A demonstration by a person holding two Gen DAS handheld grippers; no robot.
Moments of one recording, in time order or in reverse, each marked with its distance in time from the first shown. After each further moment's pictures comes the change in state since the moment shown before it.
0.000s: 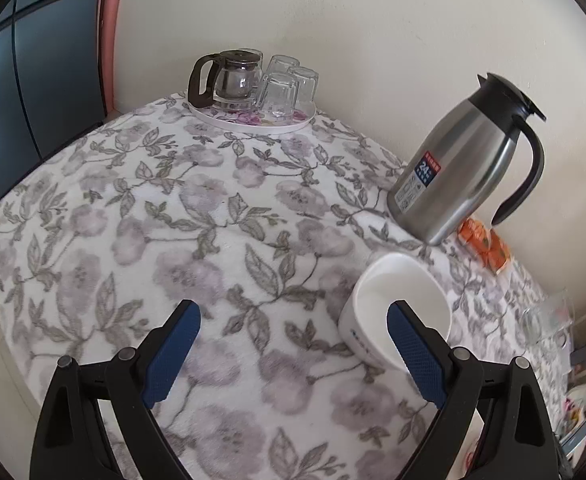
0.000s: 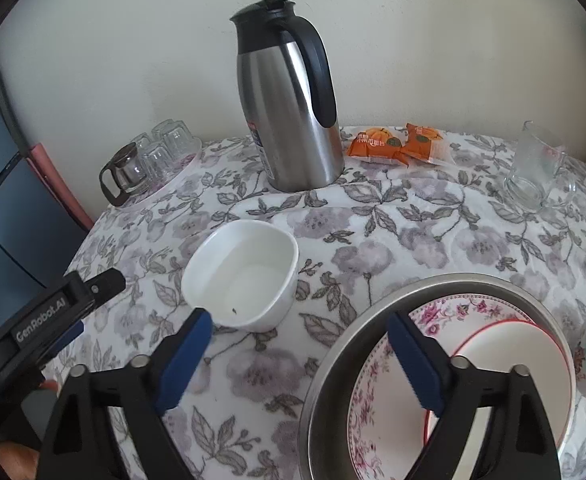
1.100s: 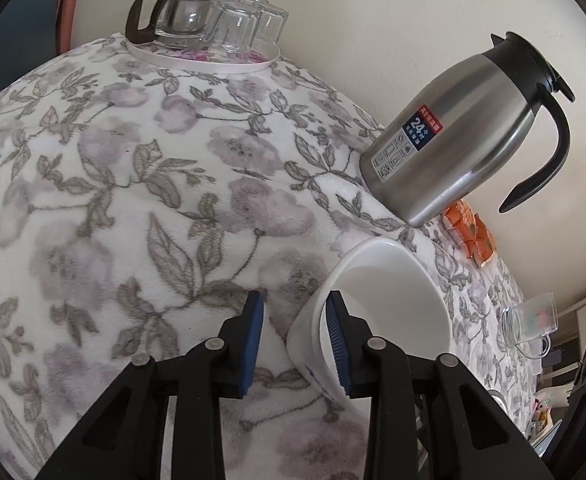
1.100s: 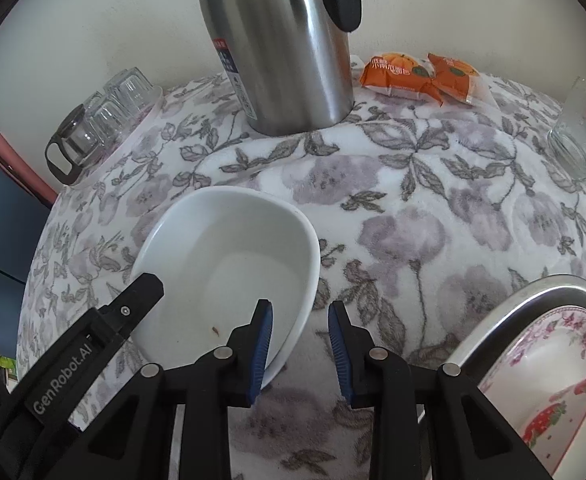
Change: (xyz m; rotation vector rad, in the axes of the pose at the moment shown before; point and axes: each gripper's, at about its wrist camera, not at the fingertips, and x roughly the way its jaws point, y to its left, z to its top) left arm 0.096 -0.021 -0.003 -0.030 0.136 -0.178; right arm 0.109 0.016 0.017 0.061 0.218 -0.059
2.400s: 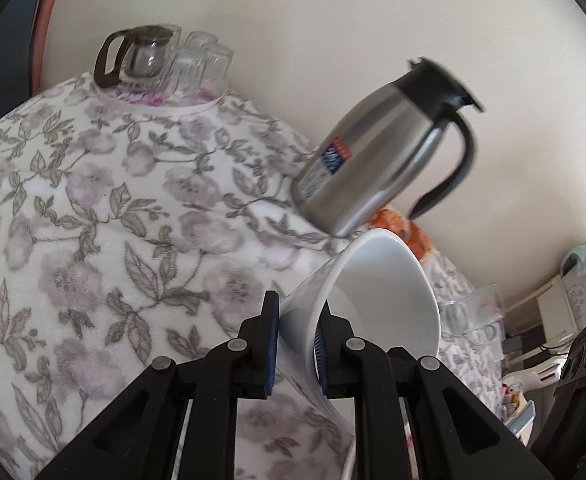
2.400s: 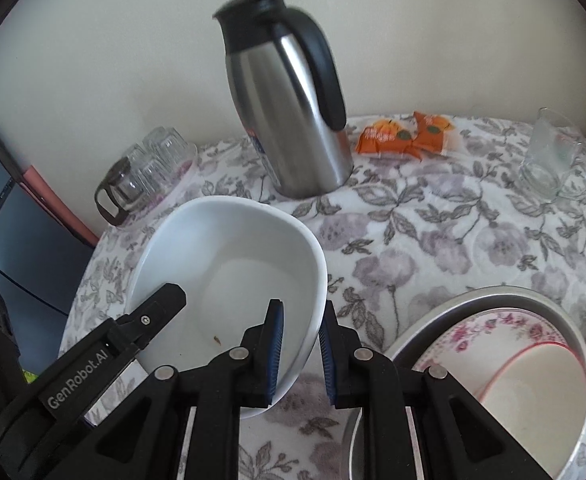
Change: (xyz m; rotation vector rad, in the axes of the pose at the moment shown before) left arm -0.073 -0.037 0.001 0.061 -0.056 -0.137; right arm -0.099 -0.011 -0.007 0.027 -0.173 0.093
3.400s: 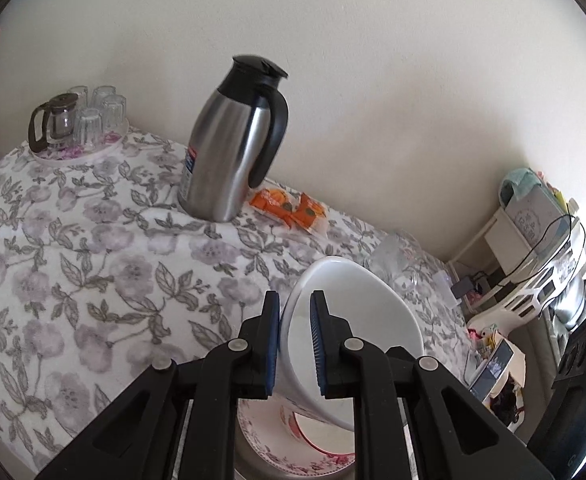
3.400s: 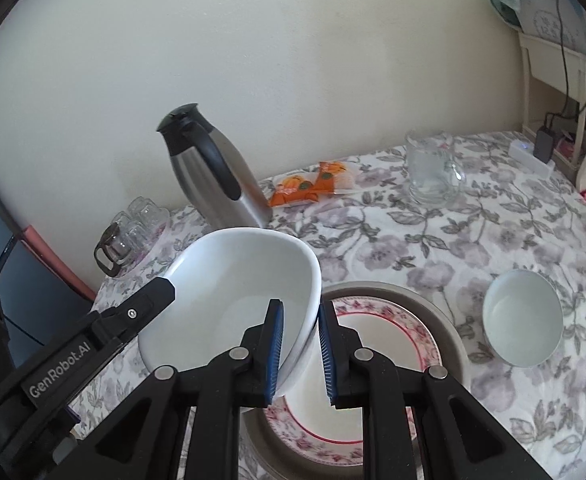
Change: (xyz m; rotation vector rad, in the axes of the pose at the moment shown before) left arm -0.061 -0.132 -0.065 0.237 -0.019 -0.115; right arm -0.124 -0.113 -0.035 0.135 -0.165 -0.035
